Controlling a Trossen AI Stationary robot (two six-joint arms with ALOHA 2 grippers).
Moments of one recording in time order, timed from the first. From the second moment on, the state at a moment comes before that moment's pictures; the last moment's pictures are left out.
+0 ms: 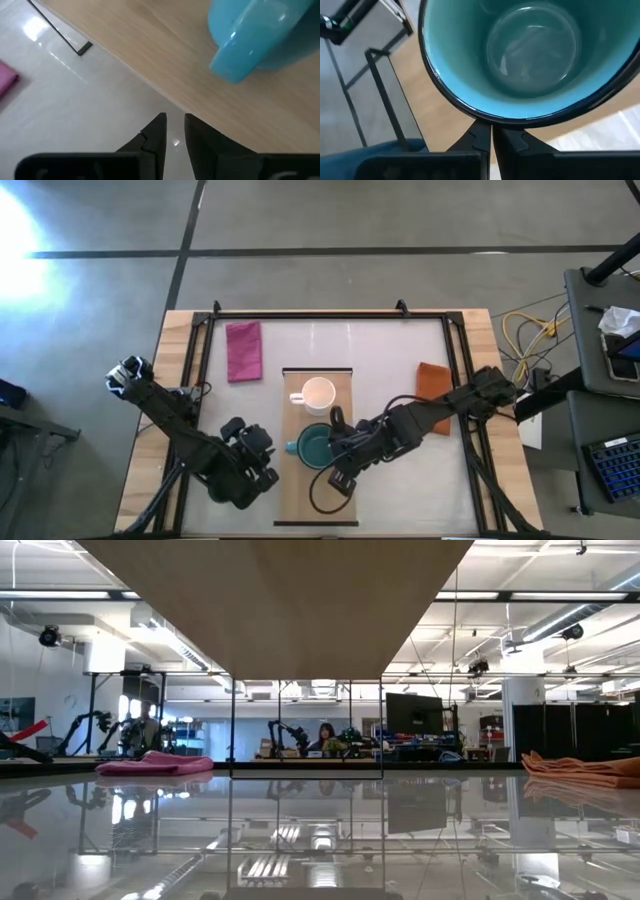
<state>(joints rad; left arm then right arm) -0.73 1.57 1.40 -1.13 -0.61 -1.33 0.44 1.91 1.96 -1.06 0.04 1.01</state>
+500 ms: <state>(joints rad) -0.75 1.57 1.38 -1.17 -0.60 -1.32 0.45 1.89 1.96 -1.10 -0.03 0.97</state>
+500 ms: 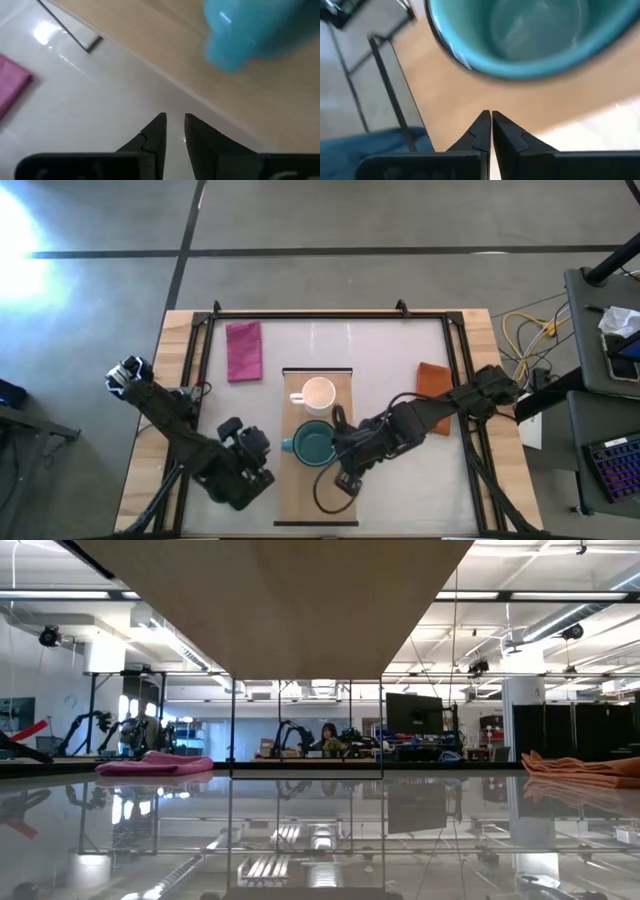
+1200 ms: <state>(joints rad) -1.01 1.46 1.40 -1.36 -0.25 -1.53 0.57 1.87 1.96 -1.40 0.06 1.05</state>
